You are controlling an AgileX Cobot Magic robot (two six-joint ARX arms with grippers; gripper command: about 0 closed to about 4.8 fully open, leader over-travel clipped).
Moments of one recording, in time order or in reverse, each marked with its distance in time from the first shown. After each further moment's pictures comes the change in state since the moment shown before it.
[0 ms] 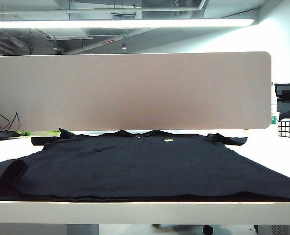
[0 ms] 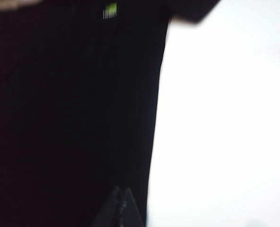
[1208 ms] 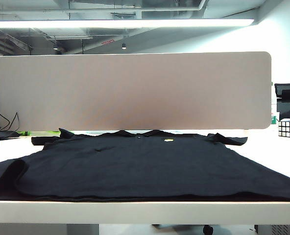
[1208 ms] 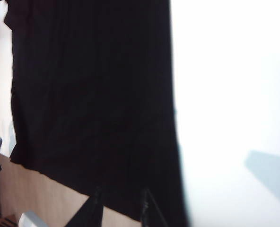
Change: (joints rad) left arm 0.702 0.675 0.106 -0.106 1.002 0.006; right arm -0.422 0.649 0.176 -0.185 -0.724 -0.031
